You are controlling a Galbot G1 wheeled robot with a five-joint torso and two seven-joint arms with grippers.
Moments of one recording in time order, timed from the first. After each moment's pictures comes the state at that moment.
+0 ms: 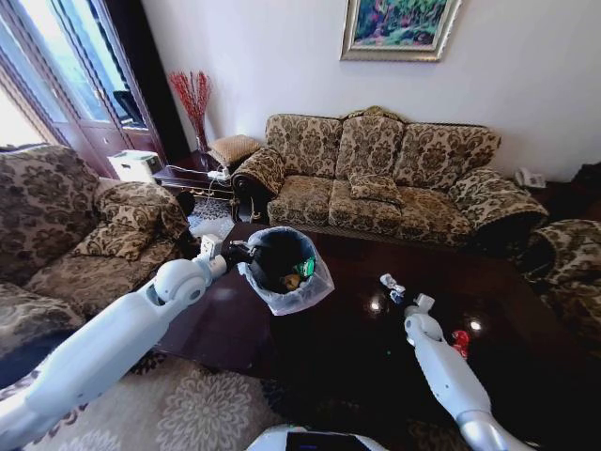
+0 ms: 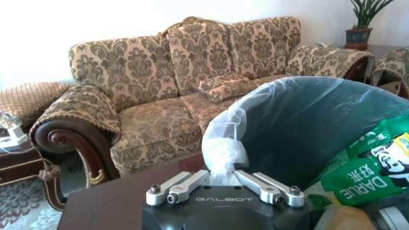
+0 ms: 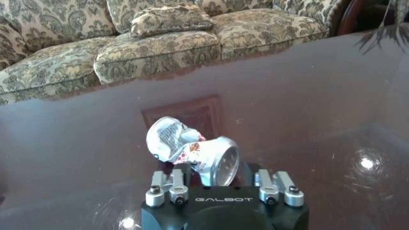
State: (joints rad) left arm 0.78 -0.64 -0.10 -2.02 -0.86 0.53 -0.08; right arm -0.85 1.17 0.42 1.04 0.69 -0.17 0.18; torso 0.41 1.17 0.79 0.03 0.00
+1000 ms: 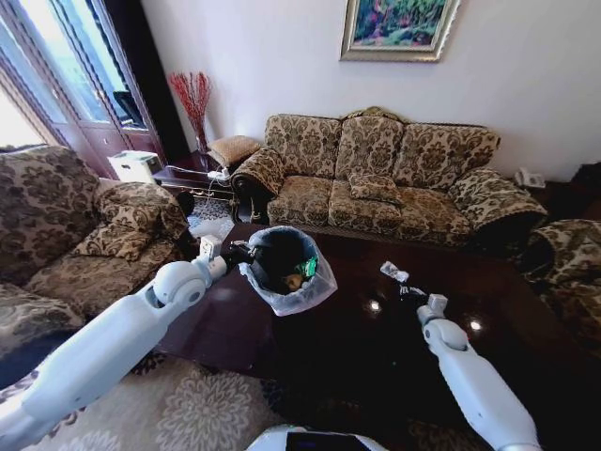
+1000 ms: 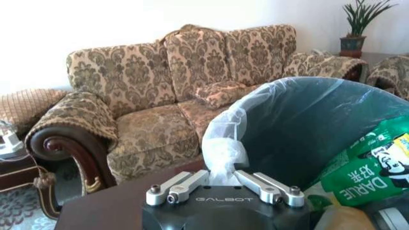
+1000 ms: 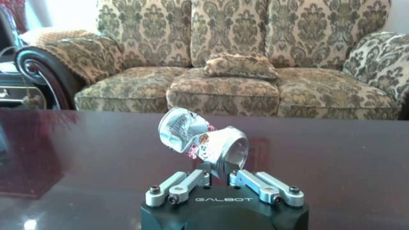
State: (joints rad) left arm 0.78 -0.64 -0.11 -2.03 -0.86 0.51 -0.07; right arm -1.03 1.02 0.43 1.33 0.59 -0.11 -0.02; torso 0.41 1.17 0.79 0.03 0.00
